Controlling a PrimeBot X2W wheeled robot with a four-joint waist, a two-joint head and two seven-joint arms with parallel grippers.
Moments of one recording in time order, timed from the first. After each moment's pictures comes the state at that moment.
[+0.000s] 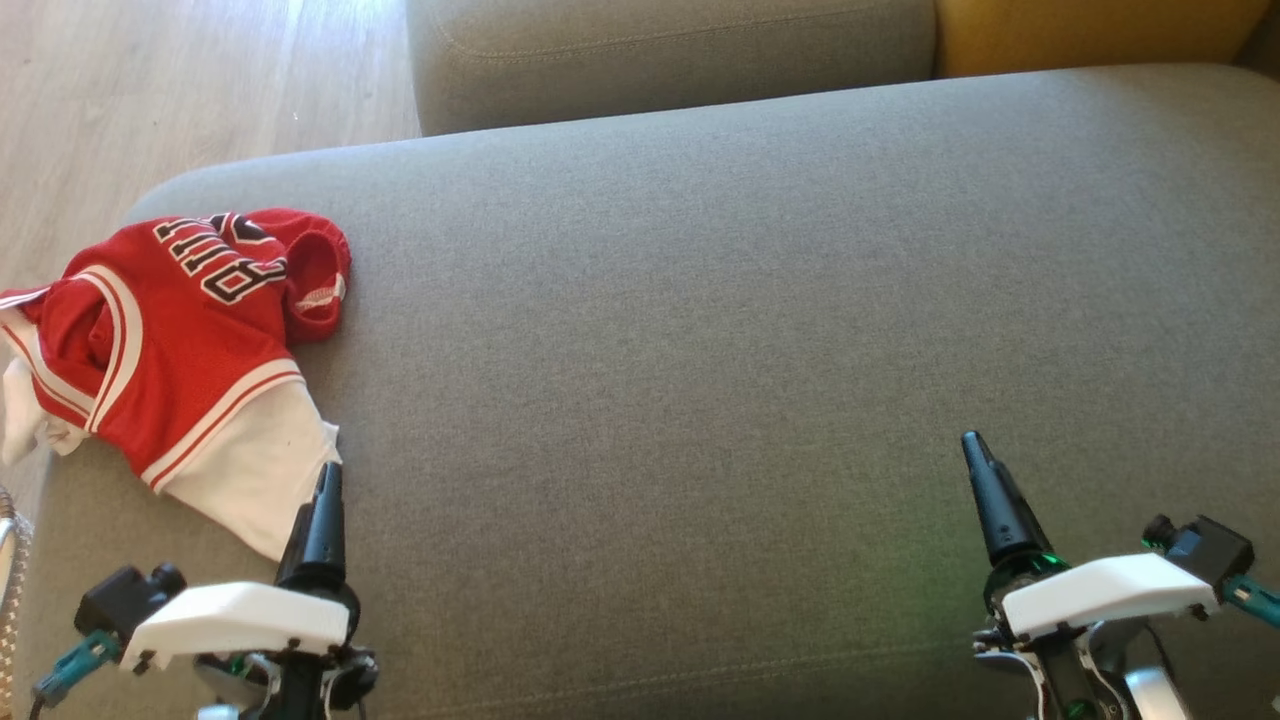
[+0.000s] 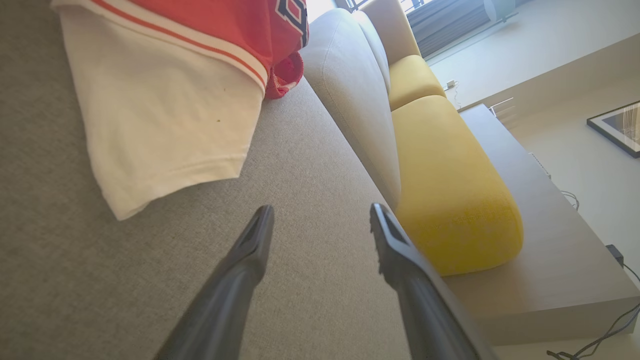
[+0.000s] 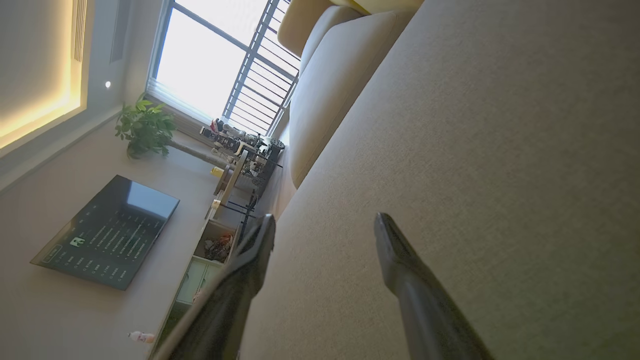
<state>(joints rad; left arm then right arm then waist) 0.04 0.04 -0.04 0.18 -1.06 0.01 -0.01 -0.01 -0.03 0.00 0.25 1.07 0.13 -0.01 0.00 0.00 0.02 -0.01</state>
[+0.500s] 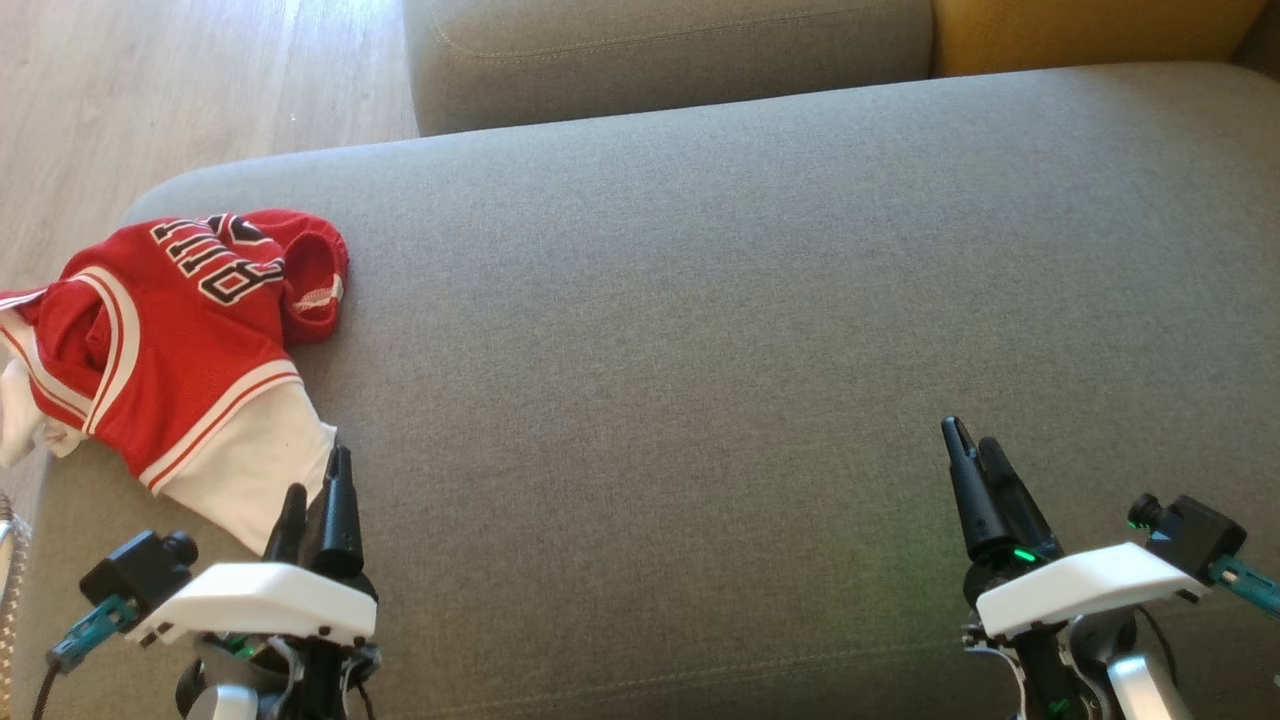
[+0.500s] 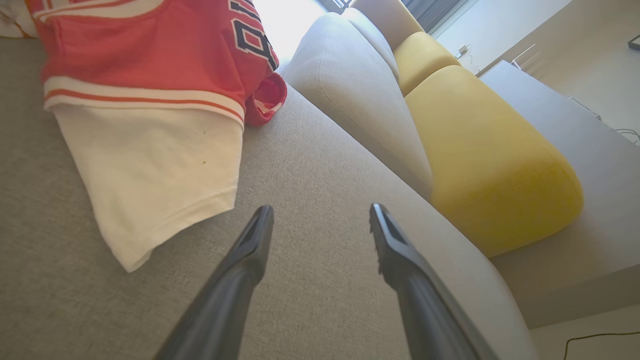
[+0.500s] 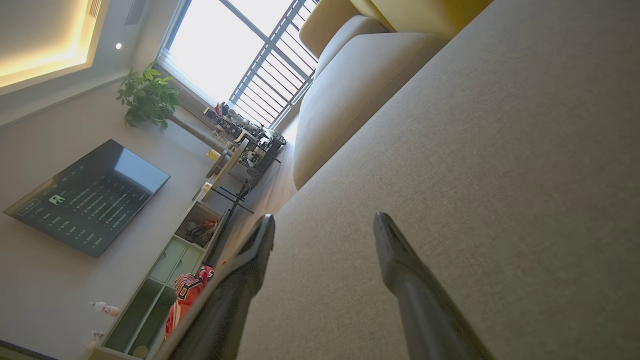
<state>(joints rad) 0.04 0.09 -0.12 0.10 -0.86 0.13 -0.06 -0.01 -0.03 0.04 0.19 0.89 0.13 -0.06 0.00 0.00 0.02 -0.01</state>
